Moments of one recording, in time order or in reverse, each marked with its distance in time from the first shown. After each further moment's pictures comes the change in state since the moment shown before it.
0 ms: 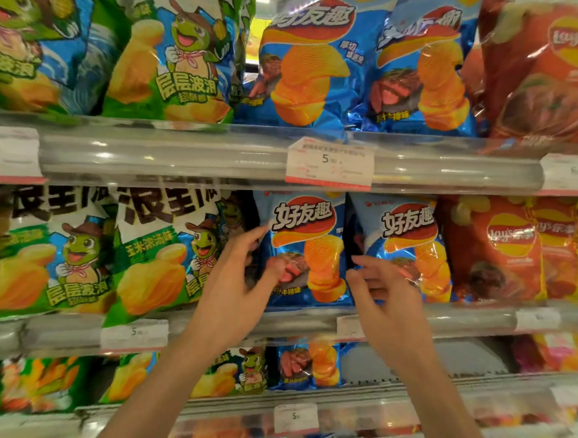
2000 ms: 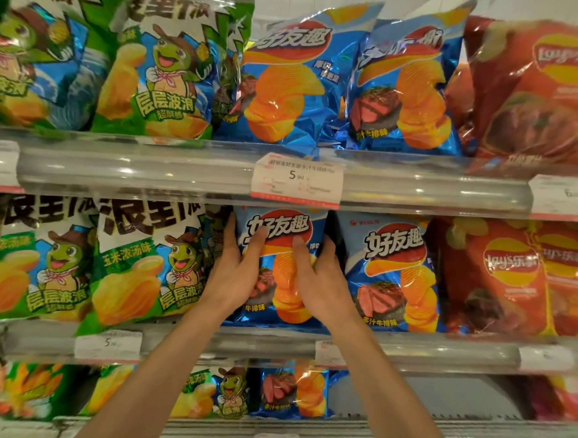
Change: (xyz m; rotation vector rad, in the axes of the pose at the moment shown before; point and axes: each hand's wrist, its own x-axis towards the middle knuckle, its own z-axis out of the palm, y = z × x) left_hand 0.063 -0.014 0.039 -0.156 0.109 -0.309; right_hand 0.074 -0.003 0.063 0.189 -0.177 0.136
